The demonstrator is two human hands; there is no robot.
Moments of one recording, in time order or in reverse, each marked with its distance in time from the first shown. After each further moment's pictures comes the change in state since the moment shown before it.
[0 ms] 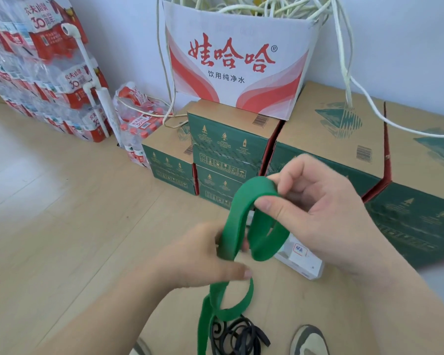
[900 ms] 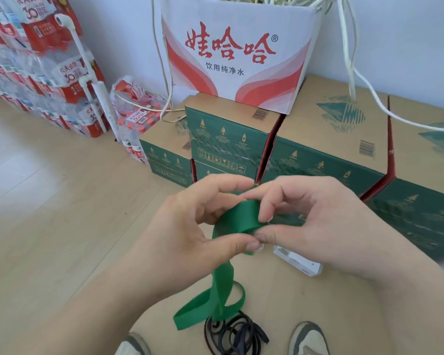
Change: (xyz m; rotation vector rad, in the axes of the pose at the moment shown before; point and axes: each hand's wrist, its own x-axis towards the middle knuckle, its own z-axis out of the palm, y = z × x) left_hand -0.031 0.051 -0.012 -0.063 0.374 0.394; right_hand 0.002 -0.004 -0.009 -0.269 -0.268 0.054
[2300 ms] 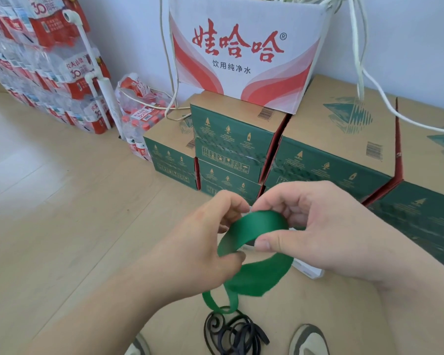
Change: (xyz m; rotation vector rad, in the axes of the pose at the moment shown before) left_hand -0.002 -0.035 0.011 0.193 -0.172 -0.119; right_hand 0.003 0.001 0.002 0.013 -0.102 0.151
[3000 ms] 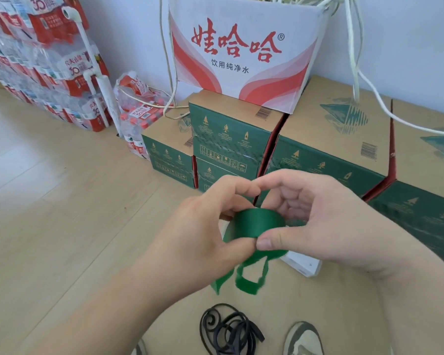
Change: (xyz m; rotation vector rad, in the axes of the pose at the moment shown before) left_hand -0.003 0.022 0.004 -0.063 0.222 0.130; right_hand -0.004 0.003 -0.007 0.079 -0.008 -0.057
